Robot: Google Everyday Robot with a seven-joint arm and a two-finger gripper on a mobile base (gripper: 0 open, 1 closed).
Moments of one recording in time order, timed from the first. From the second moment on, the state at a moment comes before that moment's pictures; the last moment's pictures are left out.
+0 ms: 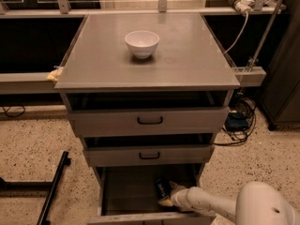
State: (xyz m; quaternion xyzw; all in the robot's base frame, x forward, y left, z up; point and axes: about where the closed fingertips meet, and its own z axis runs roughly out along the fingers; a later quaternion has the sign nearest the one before) arm 0.589 -0.112 0.133 -0.44 0.82 0.11 0.35
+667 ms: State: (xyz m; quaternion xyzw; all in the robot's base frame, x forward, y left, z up) arm 0.585 -0.115 0.133 -0.43 0.82 0.13 0.34
